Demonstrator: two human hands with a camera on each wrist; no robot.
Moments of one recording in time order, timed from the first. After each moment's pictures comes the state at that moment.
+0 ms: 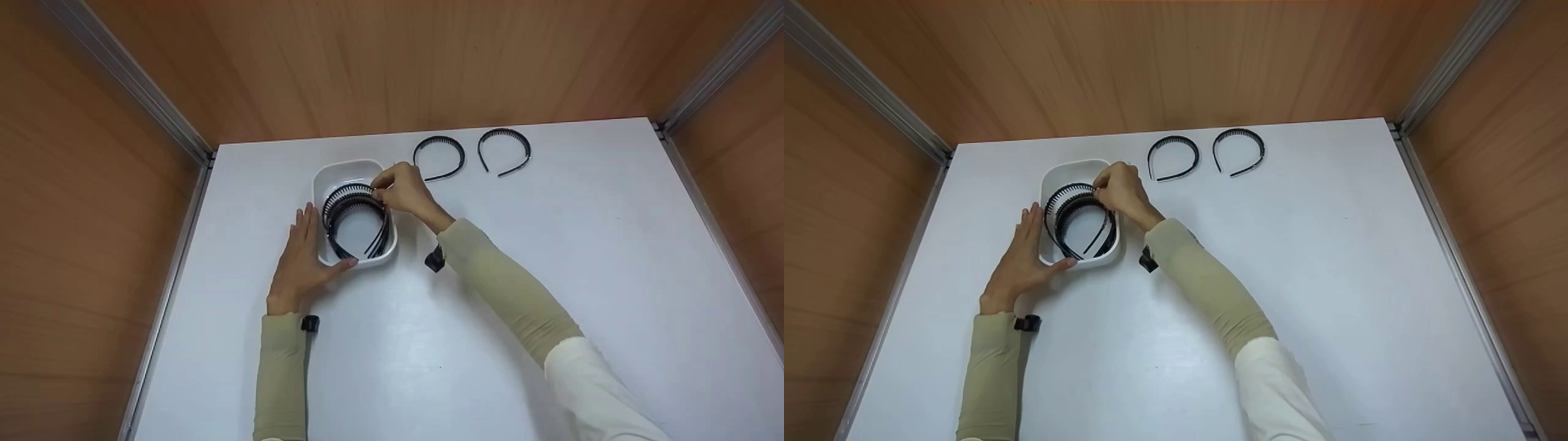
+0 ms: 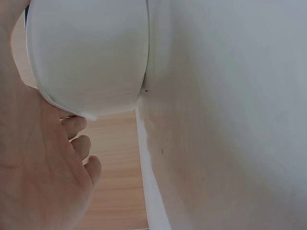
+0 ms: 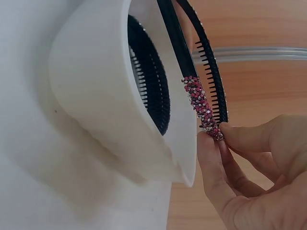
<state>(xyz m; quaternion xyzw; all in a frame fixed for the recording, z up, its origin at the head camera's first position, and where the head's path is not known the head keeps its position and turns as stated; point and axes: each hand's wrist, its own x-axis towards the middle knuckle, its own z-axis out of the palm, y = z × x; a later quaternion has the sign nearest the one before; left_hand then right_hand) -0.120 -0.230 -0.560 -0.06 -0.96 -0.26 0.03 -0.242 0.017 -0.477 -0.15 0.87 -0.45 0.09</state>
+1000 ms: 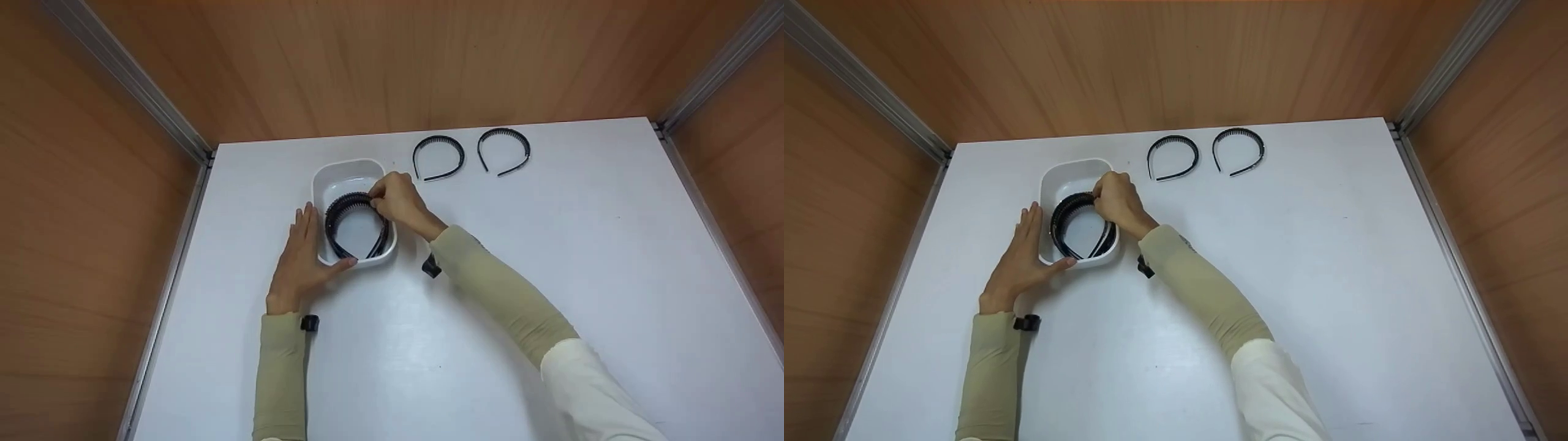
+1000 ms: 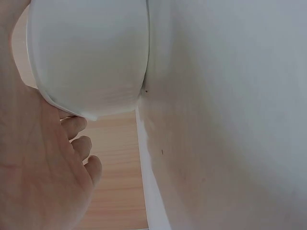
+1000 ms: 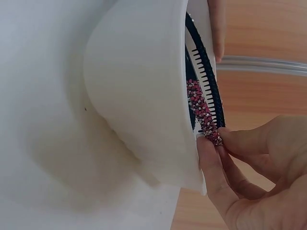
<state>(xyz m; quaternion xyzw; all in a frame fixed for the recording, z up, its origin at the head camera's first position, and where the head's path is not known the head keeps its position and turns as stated) -0.117 -0.229 -0.561 -0.06 -0.96 -0.27 0.03 -0.233 0.007 -0.494 -0.18 0.89 -0.41 0.08</state>
